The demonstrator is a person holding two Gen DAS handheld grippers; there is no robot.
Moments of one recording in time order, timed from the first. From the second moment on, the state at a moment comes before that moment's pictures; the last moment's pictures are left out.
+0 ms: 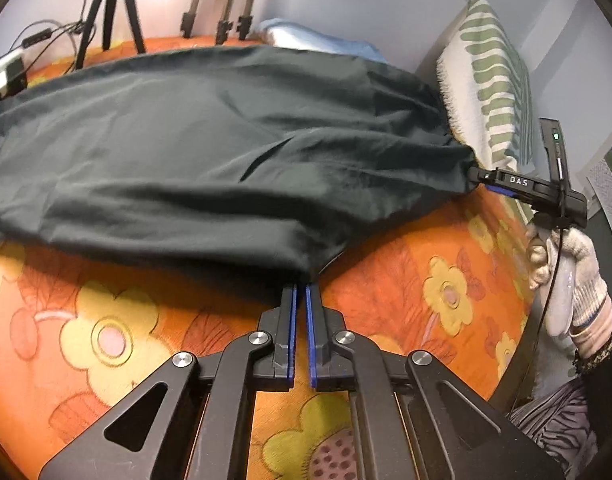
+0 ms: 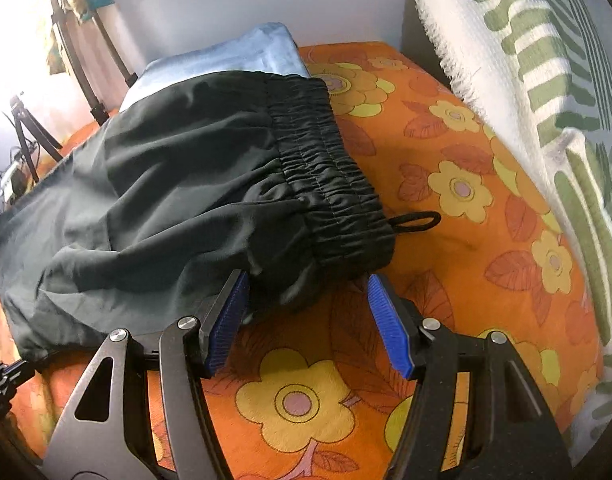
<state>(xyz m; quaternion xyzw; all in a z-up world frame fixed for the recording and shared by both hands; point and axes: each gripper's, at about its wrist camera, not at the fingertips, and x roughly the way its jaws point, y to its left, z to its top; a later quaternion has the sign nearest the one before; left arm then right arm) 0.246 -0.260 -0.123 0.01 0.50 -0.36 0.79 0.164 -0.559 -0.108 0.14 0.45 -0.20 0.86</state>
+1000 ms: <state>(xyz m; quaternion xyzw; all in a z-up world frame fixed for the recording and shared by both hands) 0.247 -0.272 -0.130 0.01 0.50 -0.39 0.78 0.333 -0.435 -0.112 -0.04 0.43 -0.07 0.90</state>
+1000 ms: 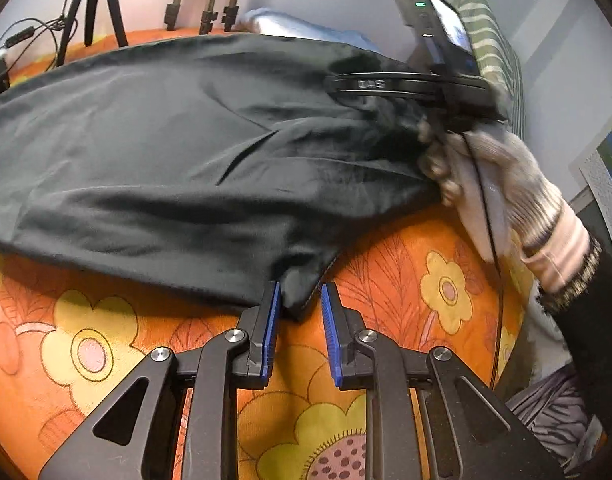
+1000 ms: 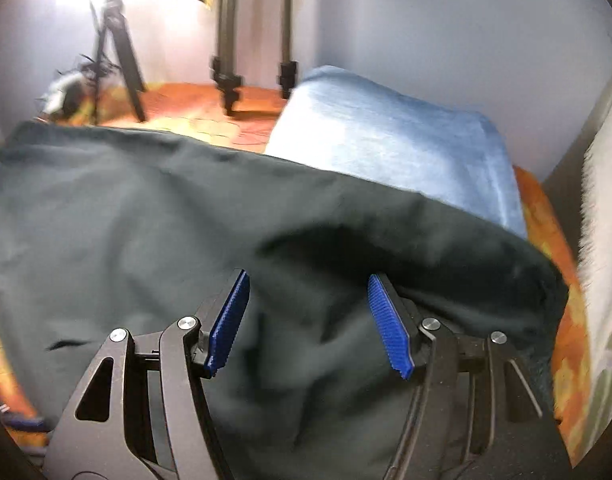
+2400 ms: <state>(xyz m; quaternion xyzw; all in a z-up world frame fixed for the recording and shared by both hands) 0.338 -0.009 -0.095 -0.14 0.46 -0.14 0.86 0.164 -0.282 -0.053 0.02 0.39 0.07 0.92</state>
